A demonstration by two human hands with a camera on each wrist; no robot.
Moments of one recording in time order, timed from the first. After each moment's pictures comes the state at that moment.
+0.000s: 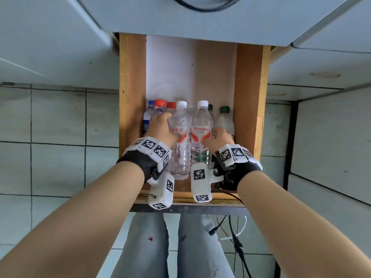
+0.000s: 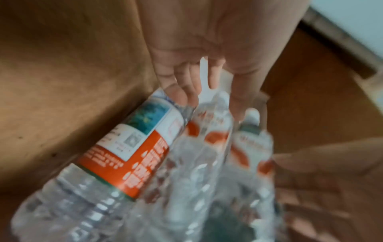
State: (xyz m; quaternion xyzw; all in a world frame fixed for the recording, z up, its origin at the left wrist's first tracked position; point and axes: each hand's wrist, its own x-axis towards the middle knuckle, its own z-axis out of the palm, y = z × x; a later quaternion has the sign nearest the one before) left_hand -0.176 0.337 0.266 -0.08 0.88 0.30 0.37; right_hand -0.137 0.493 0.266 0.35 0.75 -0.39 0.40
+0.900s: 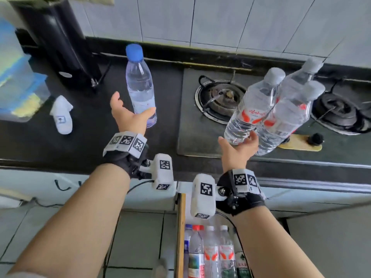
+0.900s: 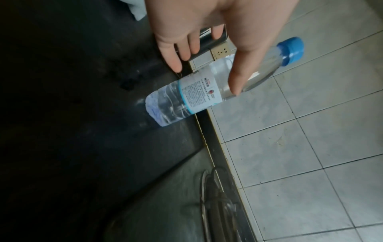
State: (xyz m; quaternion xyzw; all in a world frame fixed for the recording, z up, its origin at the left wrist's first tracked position) left_hand -0.445 0.179 0.639 -0.18 0.71 0.67 -0.11; right_hand -0.360 0.365 0.615 0.34 0.66 -0.62 -0.25
